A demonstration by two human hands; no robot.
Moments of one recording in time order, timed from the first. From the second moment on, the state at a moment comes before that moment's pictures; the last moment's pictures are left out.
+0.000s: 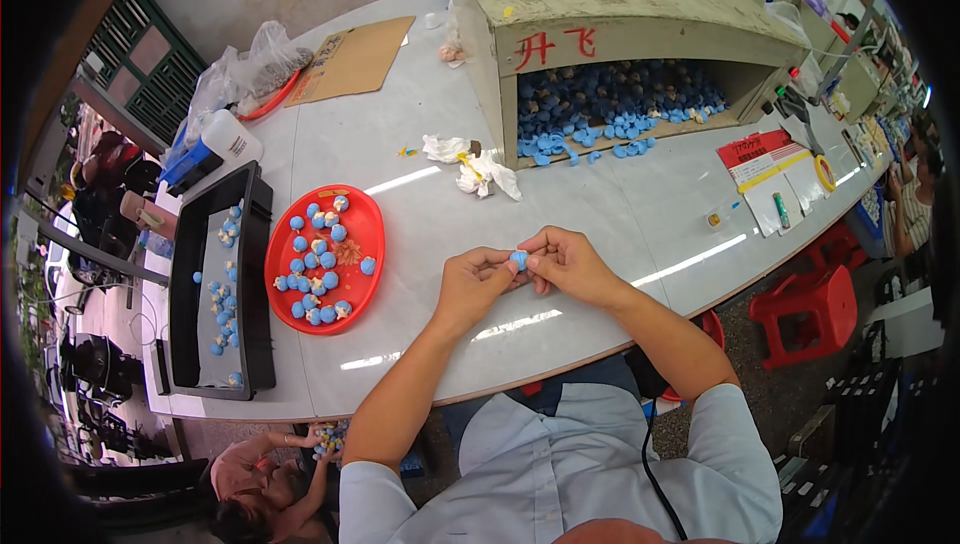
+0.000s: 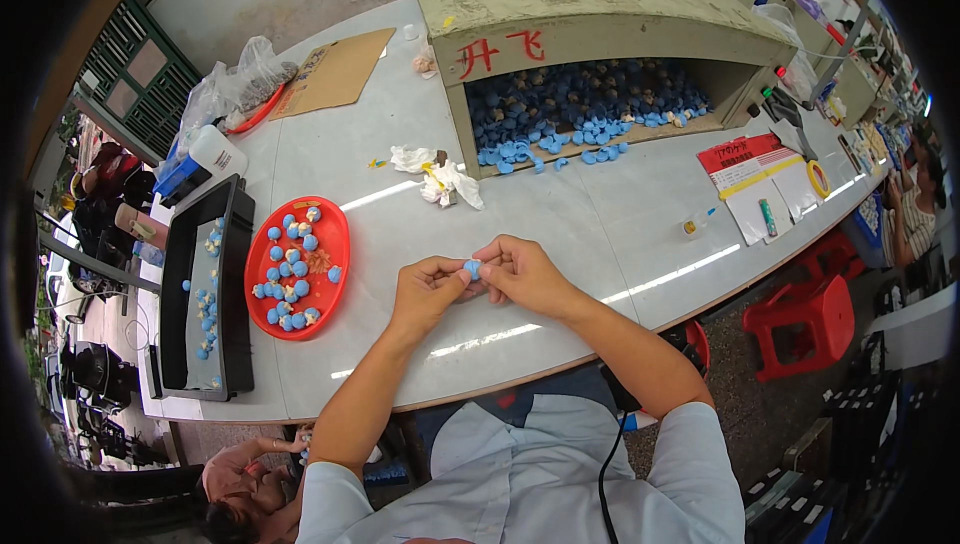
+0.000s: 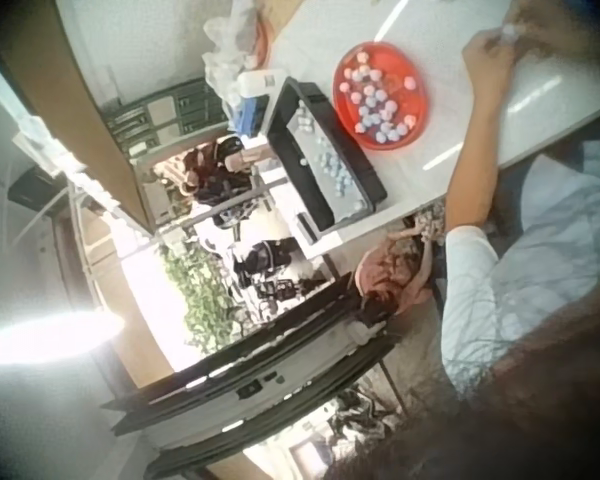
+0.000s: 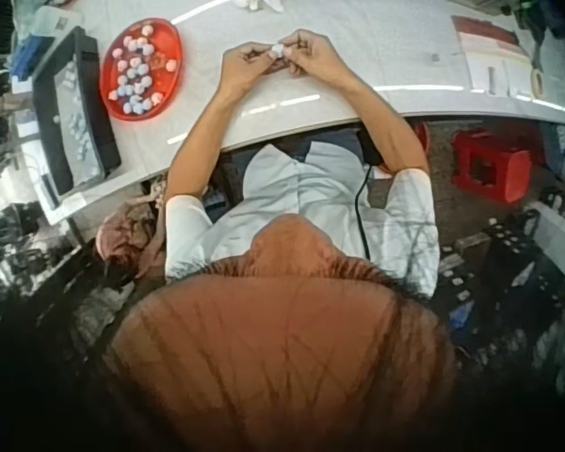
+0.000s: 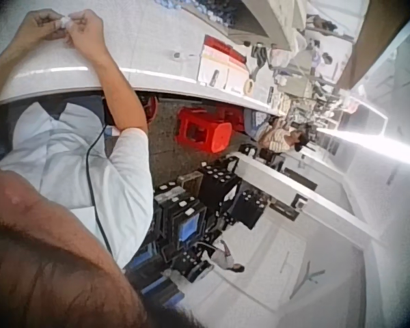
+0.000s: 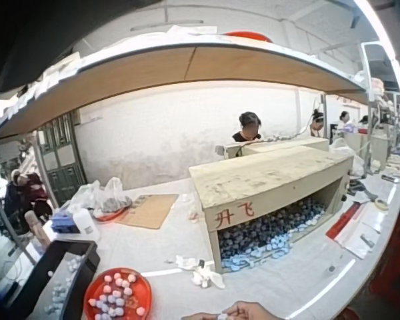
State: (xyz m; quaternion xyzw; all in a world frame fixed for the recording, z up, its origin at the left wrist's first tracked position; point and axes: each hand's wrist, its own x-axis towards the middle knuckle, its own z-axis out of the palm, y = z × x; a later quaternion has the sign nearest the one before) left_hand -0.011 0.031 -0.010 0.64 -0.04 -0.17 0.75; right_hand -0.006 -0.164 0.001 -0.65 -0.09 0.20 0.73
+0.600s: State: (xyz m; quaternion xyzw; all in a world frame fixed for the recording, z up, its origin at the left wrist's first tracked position) left_hand -0.011 0.035 -0.009 0.61 -0.08 -0.18 0.76; right_hand -0.011 -0.166 -0.007 -0.61 -0.11 0.18 0.76
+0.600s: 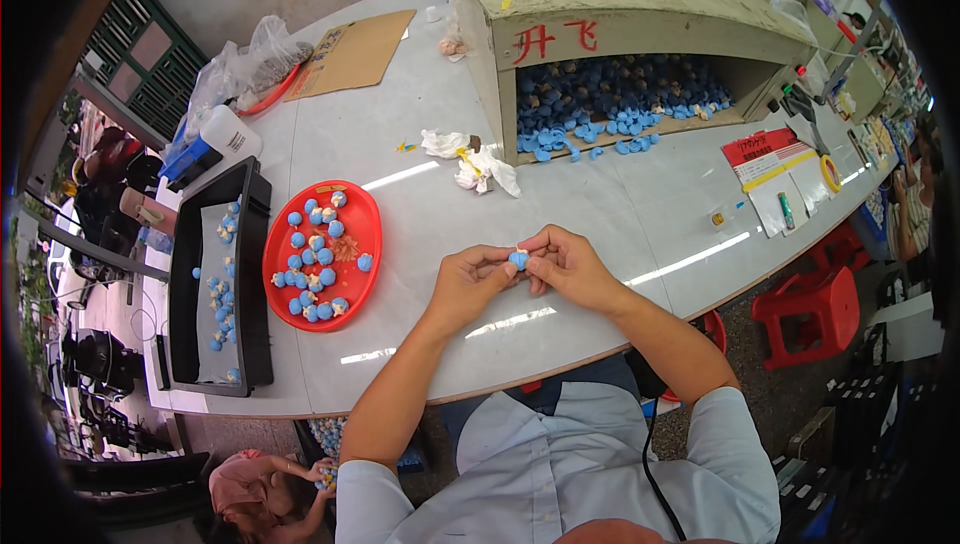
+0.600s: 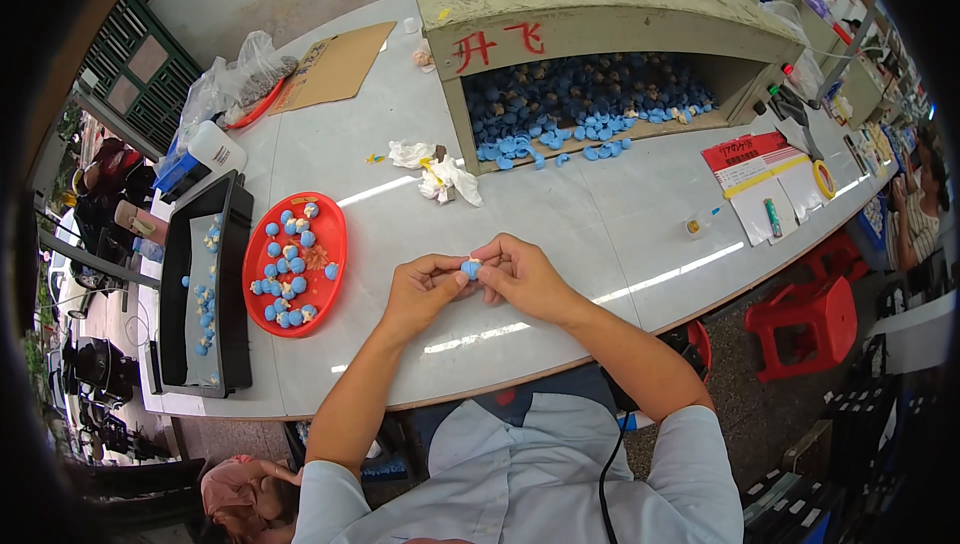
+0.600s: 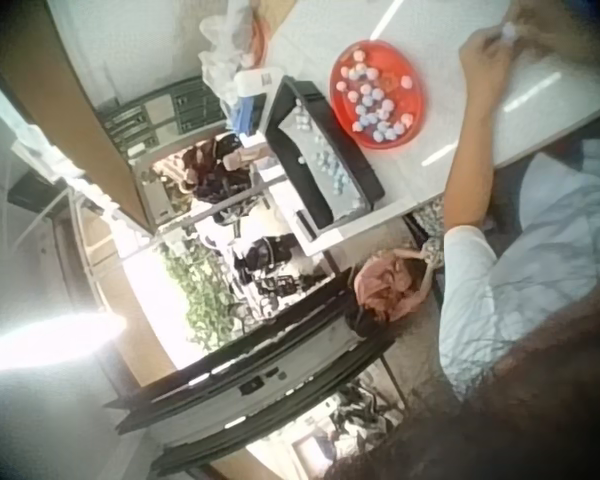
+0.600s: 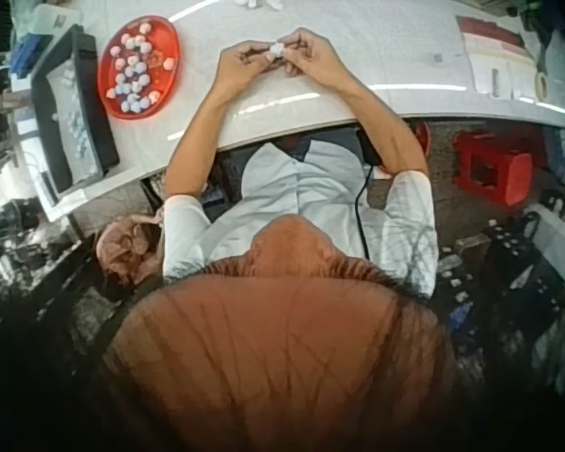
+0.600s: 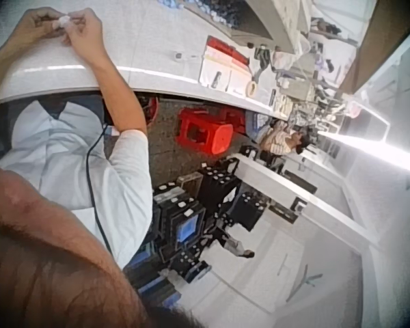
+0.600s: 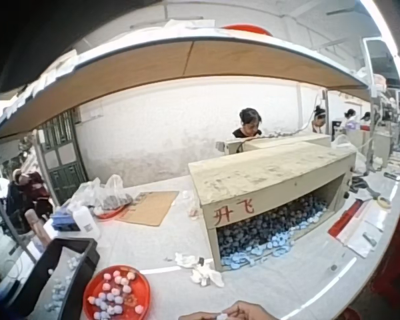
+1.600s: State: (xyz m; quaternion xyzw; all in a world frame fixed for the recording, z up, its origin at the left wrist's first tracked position) left_hand -0.015 0.035 -0.004 0.75 -0.21 -0.06 0.63; right_hand -0.011 -0.165 -0.004 -0.60 -0.07 0.20 0.77
